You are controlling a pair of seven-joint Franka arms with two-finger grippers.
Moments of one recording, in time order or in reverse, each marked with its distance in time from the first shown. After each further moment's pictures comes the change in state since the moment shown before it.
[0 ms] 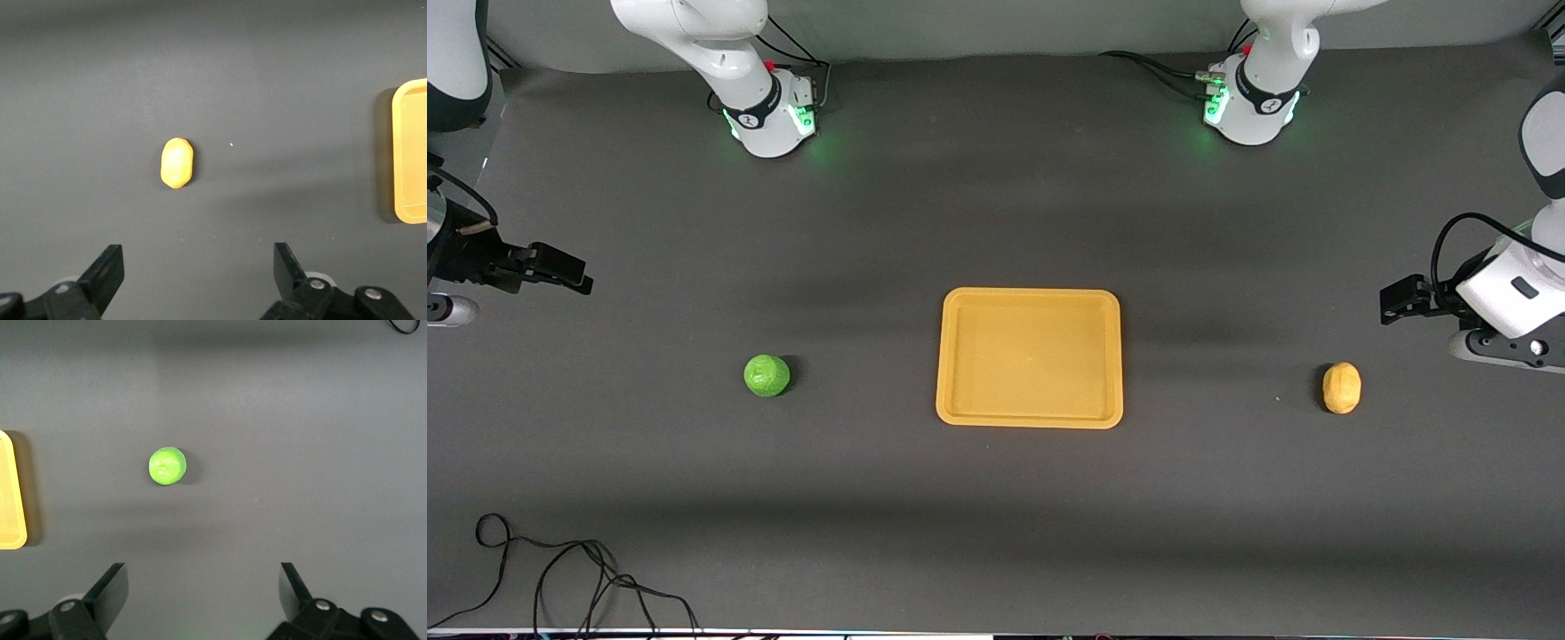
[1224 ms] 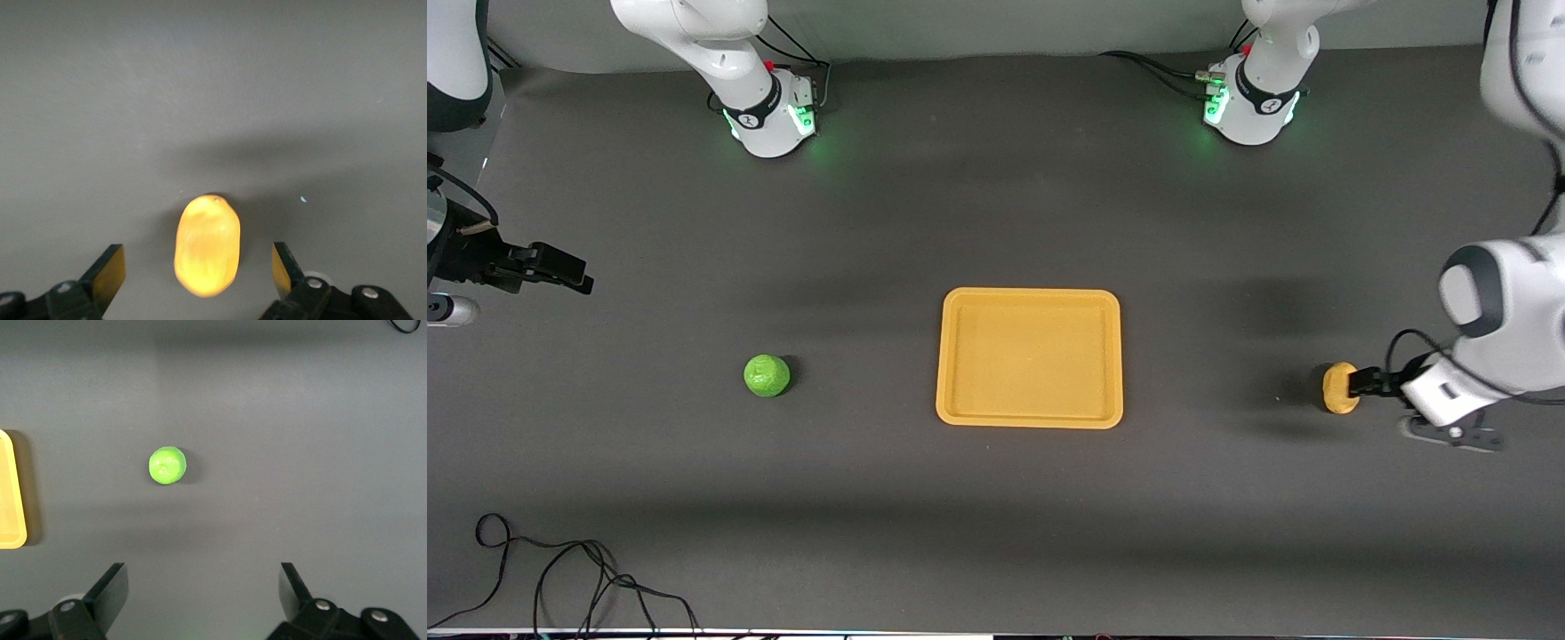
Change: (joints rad) left arm 0.117 0.380 0.008 -0.160 -0.007 0.526 0.153; right arm 0.000 0.000 0.000 -0.001 0.000 -0.001 -0.001
